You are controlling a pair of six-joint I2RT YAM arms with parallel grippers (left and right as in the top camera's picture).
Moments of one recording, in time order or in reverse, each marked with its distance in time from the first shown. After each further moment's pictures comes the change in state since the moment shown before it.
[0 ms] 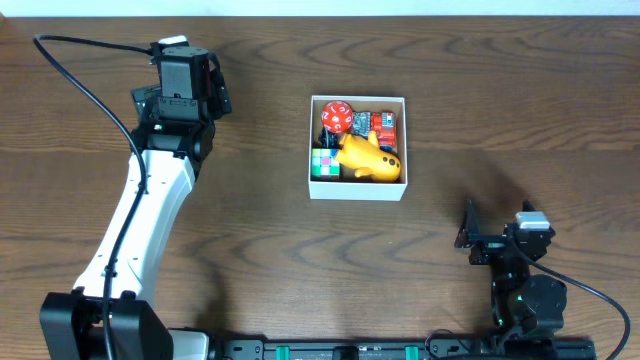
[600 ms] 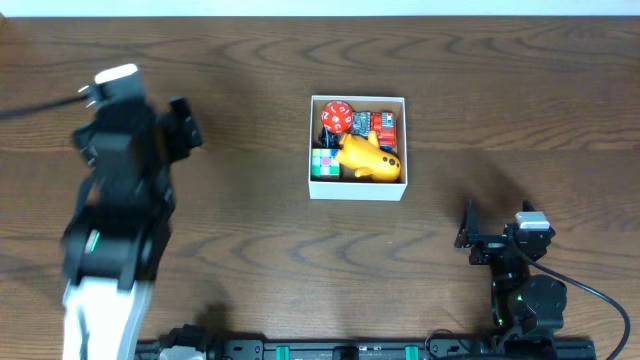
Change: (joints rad) left arm 0.000 -0.534 -0.032 -0.235 0.000 0.000; right arm 0.000 -0.001 0.000 0.000 0.000 0.000
